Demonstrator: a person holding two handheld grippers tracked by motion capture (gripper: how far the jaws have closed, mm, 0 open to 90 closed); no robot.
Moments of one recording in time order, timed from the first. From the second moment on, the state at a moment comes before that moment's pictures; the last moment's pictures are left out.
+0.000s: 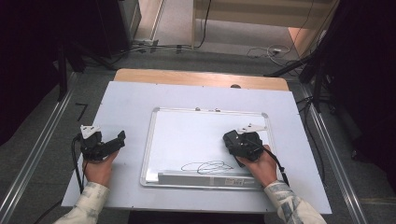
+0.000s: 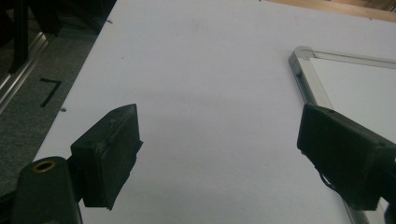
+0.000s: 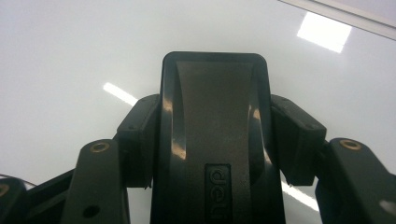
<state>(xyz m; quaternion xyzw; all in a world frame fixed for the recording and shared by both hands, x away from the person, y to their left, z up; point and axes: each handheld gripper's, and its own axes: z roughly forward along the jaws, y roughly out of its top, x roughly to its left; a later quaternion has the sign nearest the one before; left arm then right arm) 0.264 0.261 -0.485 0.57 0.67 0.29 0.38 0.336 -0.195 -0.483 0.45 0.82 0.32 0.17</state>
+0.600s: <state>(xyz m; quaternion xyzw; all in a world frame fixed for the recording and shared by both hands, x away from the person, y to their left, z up) 0.264 0.261 -0.485 0.57 0.67 0.29 0.38 0.334 -0.189 -0.486 0.43 0.83 0.30 0.18</state>
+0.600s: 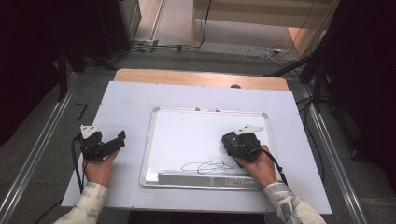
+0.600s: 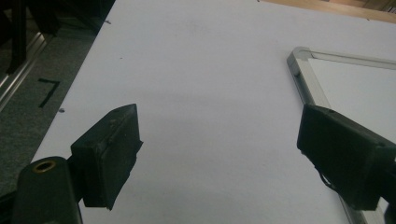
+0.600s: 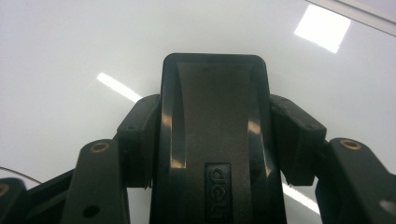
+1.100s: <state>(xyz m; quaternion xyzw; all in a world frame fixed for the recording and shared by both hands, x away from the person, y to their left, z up) 0.265 0.260 -0.486 0.57 0.67 0.29 0.38 0.336 -0.189 -0.484 0.43 0.84 0.29 0.18</state>
